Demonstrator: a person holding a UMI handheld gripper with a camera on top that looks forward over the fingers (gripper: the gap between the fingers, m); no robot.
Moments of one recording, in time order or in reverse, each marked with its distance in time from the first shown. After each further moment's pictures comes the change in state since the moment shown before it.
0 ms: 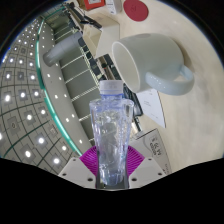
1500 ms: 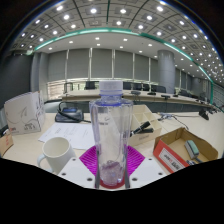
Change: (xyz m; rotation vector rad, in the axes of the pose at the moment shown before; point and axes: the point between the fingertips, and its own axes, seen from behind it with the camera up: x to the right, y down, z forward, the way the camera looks) arm -0.022 -0.291 -0.099 0.061 0.572 -1.942
